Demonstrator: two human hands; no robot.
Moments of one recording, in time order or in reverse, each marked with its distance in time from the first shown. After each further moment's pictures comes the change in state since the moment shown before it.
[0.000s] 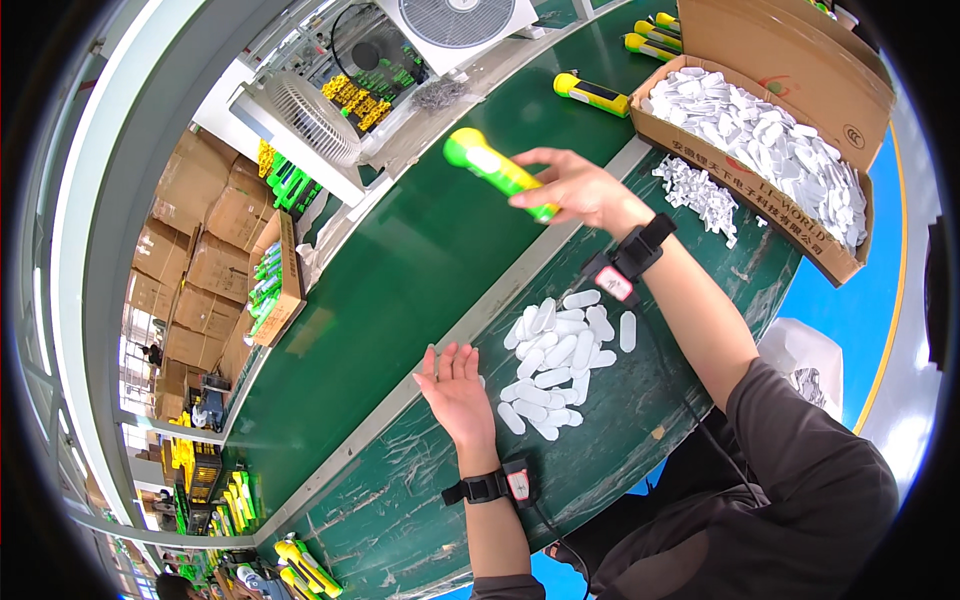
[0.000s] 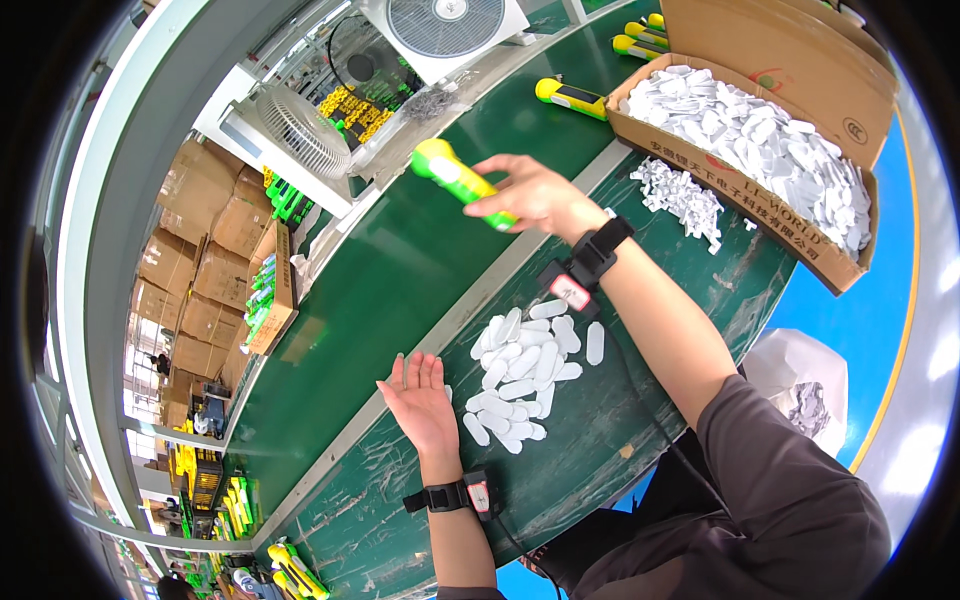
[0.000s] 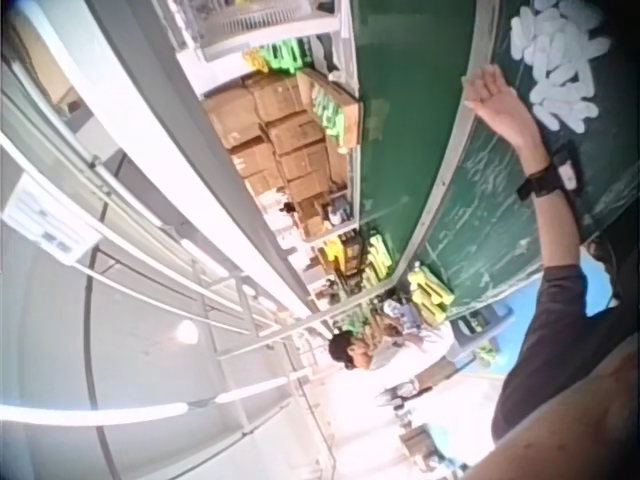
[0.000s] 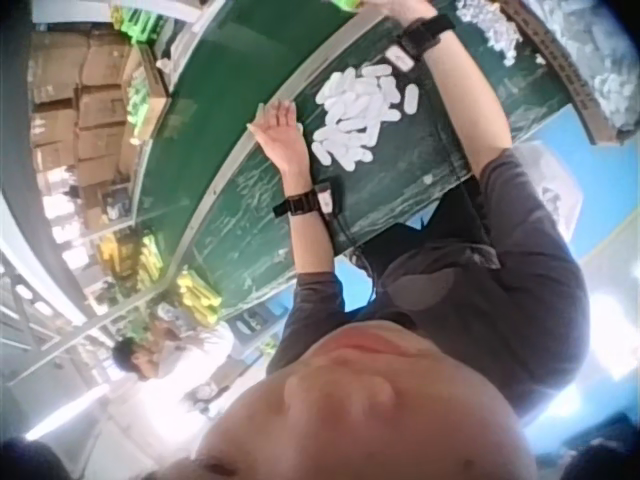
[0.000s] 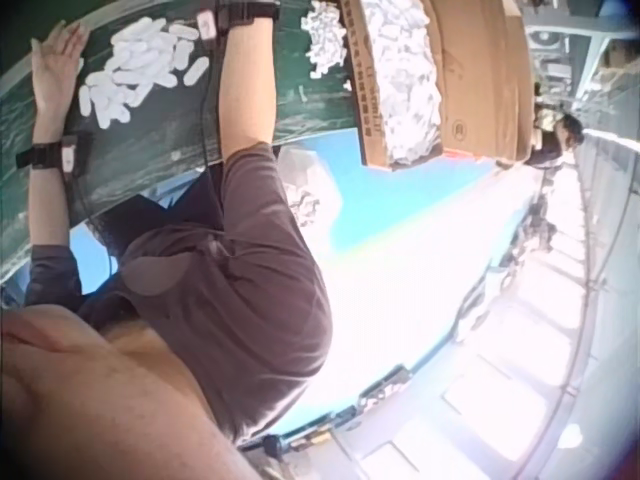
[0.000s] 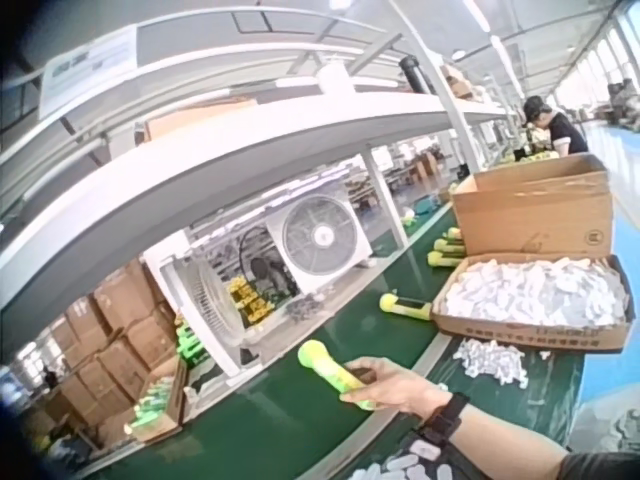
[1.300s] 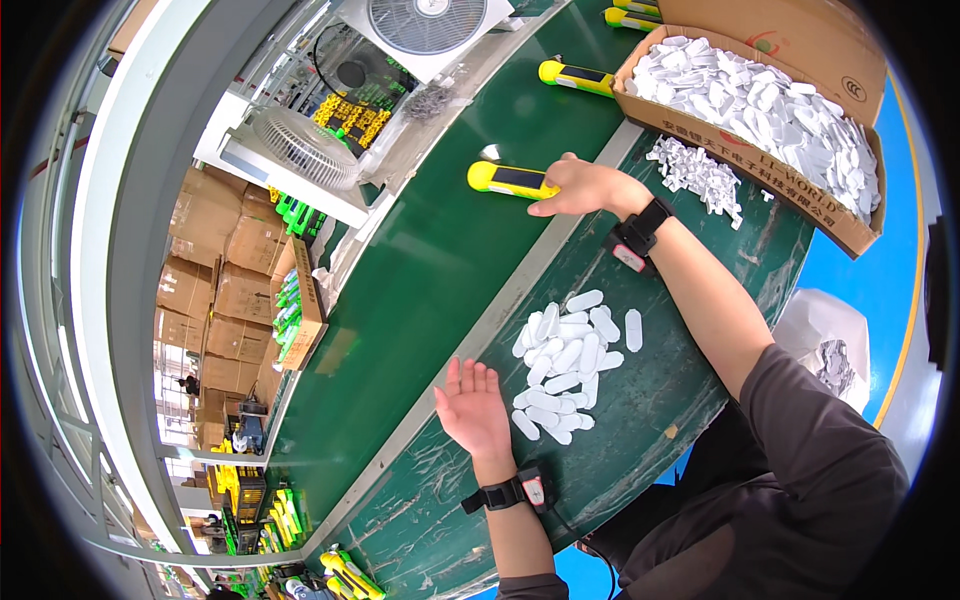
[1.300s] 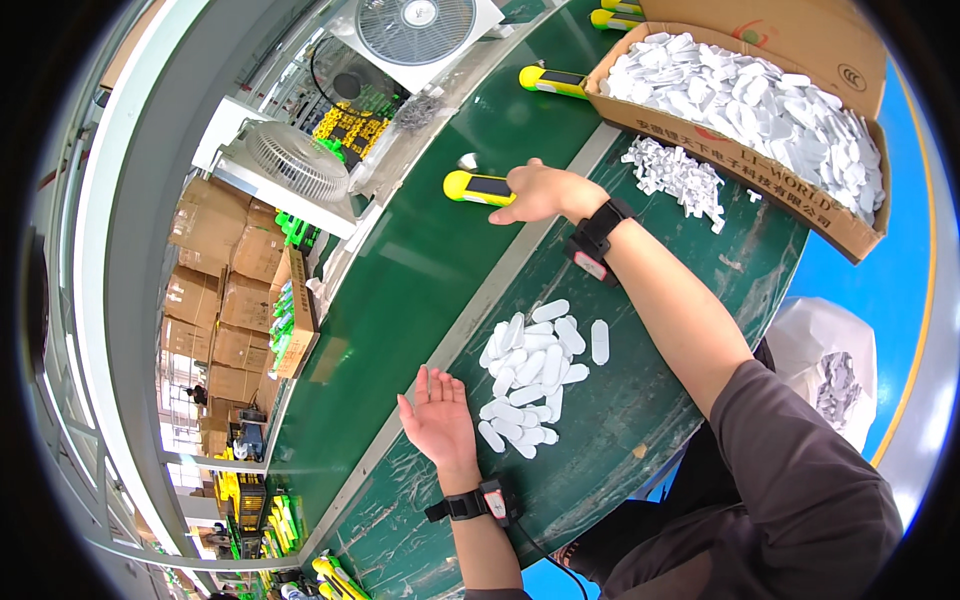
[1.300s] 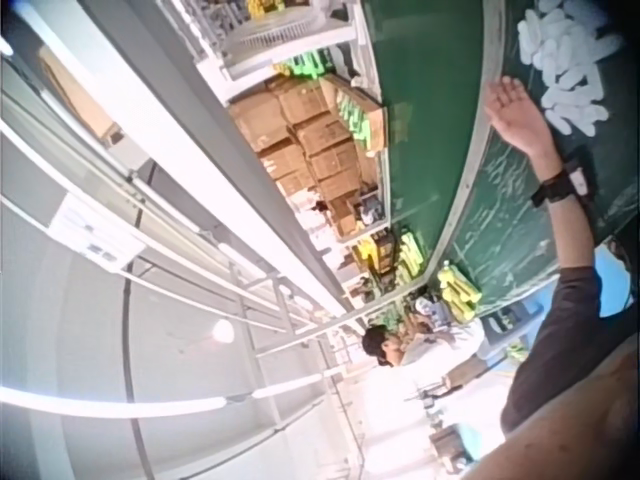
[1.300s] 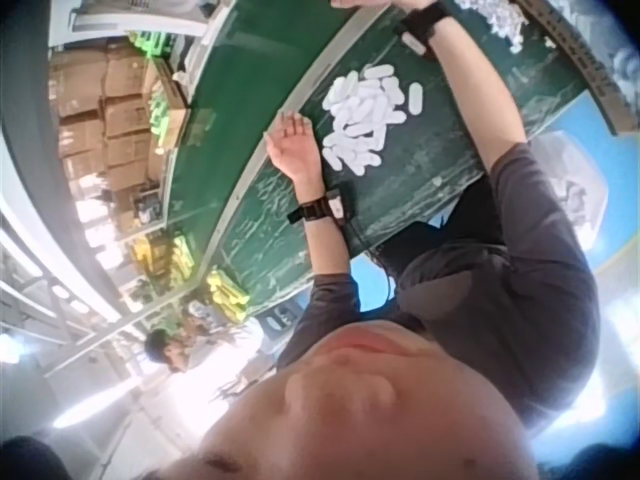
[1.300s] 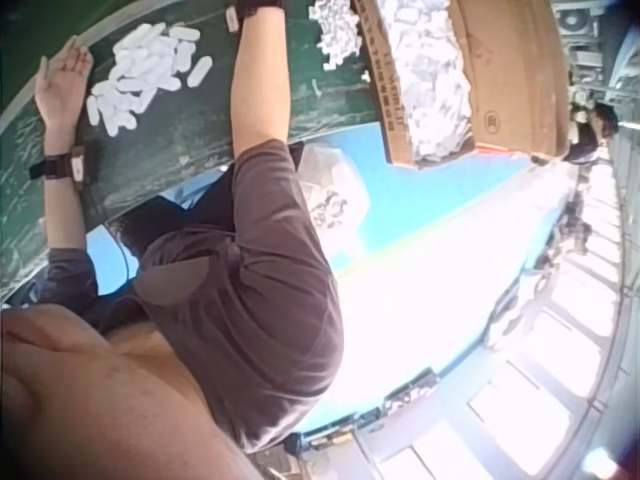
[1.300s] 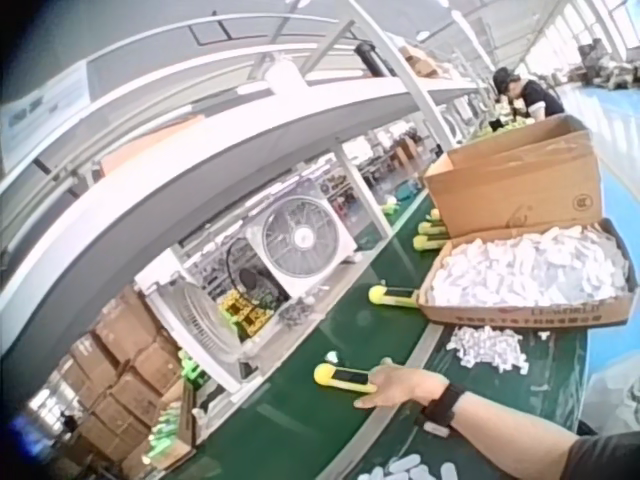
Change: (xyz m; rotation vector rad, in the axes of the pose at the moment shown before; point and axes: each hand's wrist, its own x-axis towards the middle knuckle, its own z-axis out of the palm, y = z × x) left_hand -0.001 0.002 -0.009 -0.142 -0.045 -0.175; right_hand 0.015 0.022 -0.040 -0.901 -0.026 -0.033
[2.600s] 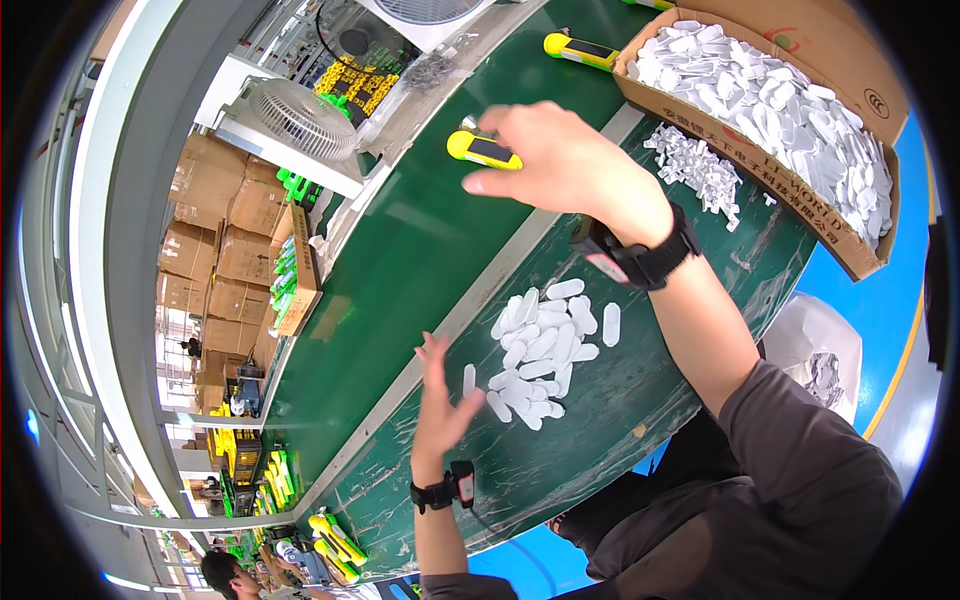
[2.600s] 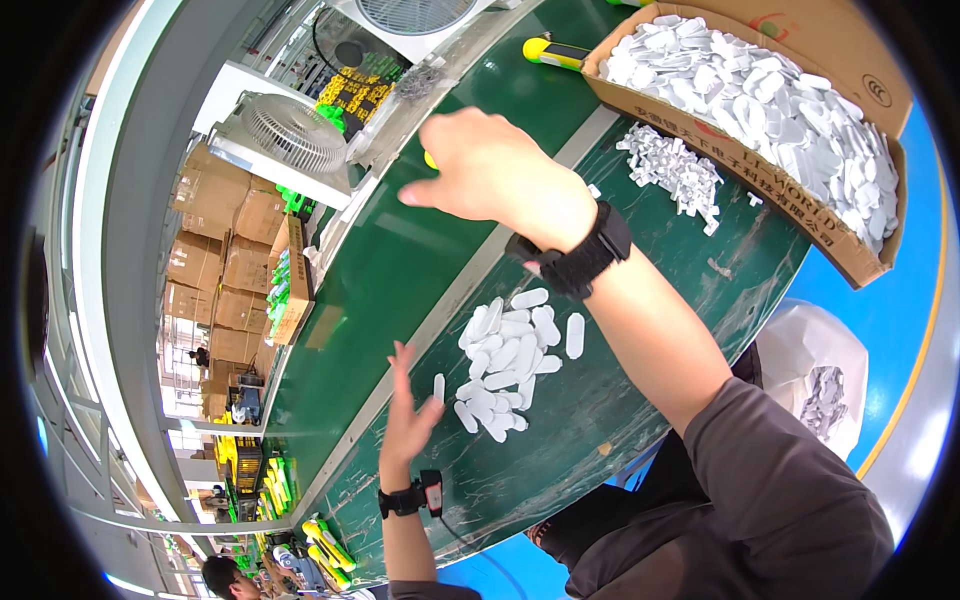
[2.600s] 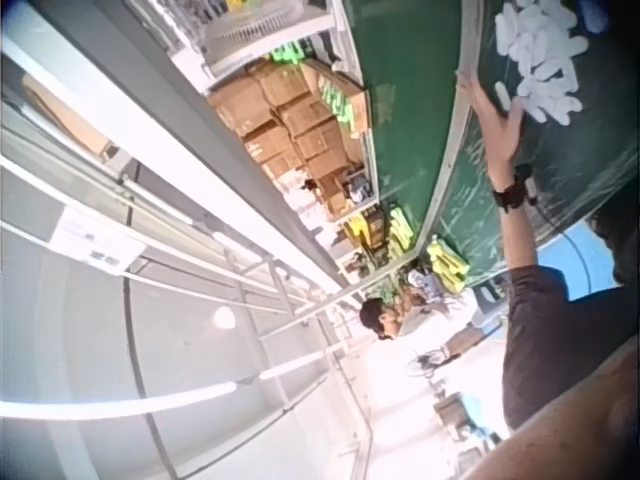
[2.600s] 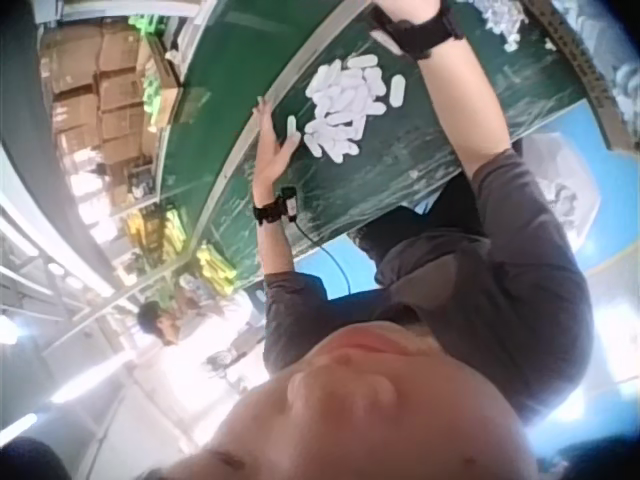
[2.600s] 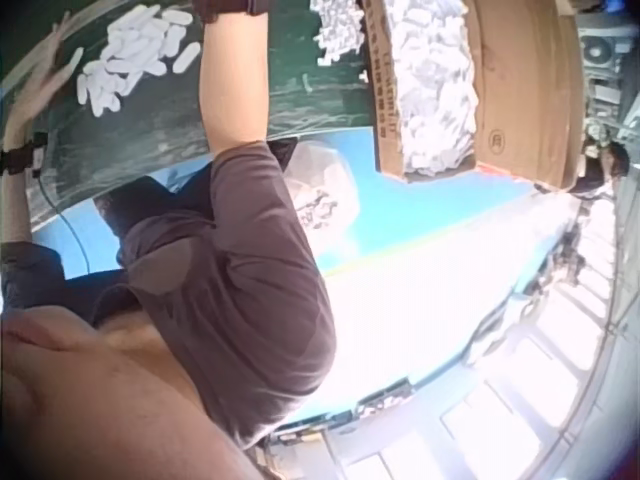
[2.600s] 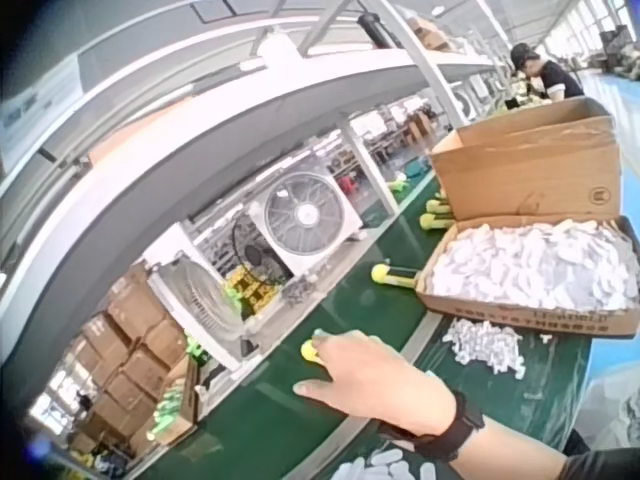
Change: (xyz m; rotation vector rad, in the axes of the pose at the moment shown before) left_hand -0.014 0.058 0.021 1.577 -0.457 0.104; right_hand -0.056 -0.070 -0.044 0.094 0.336 -0.261
